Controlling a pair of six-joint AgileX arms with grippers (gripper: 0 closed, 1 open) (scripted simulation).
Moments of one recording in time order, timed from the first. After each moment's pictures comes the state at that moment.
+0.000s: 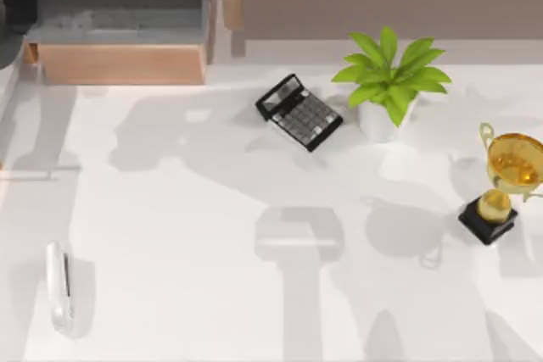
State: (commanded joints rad) left arm 0.02 1.95 1.75 -0.98 0.00 -0.05; right arm 0.00 0.00 0.00 0.00 0.00 0.00
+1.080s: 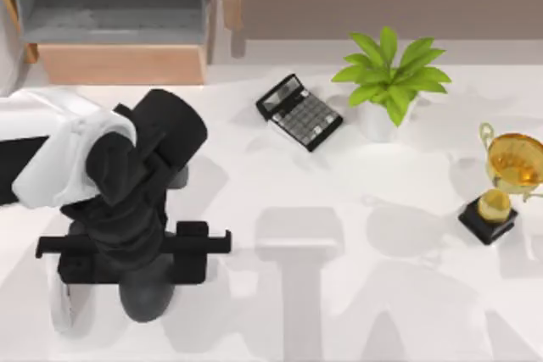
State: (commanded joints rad) left arm -0.59 1.61 0.90 -0.78 -0.05 -0.56; right arm 0.00 0.00 0.00 0.00 0.00 0.00
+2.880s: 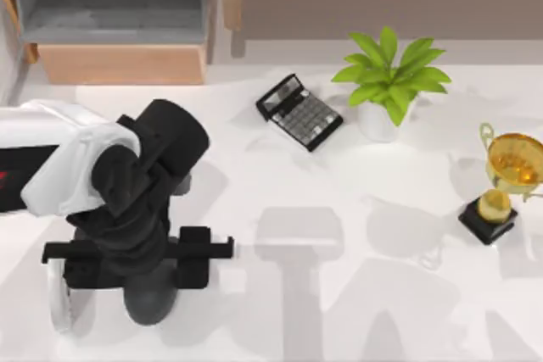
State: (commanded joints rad) left arm -0.59 1.64 0.87 -0.71 -0.05 -0.56; right arm 0.00 0.00 0.00 0.00 0.00 0.00
